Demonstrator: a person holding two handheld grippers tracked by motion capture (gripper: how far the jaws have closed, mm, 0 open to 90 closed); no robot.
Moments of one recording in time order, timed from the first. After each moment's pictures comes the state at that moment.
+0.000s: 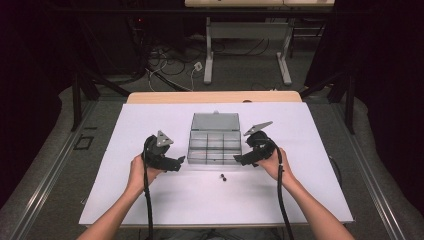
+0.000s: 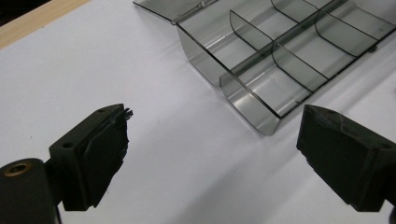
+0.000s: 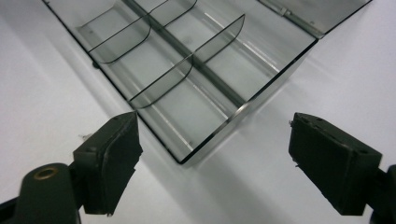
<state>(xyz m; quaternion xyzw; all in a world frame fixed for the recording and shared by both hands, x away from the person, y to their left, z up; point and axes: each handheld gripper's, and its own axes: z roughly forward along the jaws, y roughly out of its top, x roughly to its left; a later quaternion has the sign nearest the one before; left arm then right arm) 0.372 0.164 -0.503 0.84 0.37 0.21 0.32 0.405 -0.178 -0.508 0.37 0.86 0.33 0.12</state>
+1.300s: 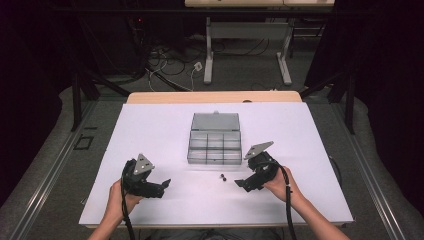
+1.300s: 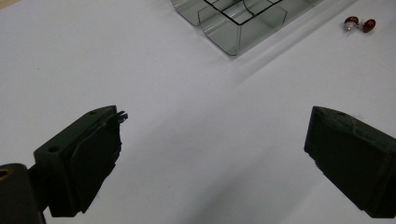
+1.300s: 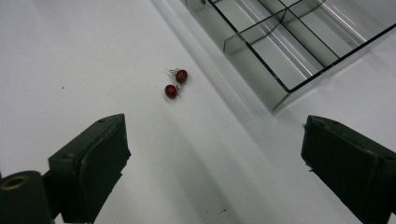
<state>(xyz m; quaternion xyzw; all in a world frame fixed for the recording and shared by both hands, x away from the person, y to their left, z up) 0.304 0.202 -0.508 0.84 0.37 0.20 0.33 0.345 -0.176 -0.509 0.29 0.90 0.32 0.09</state>
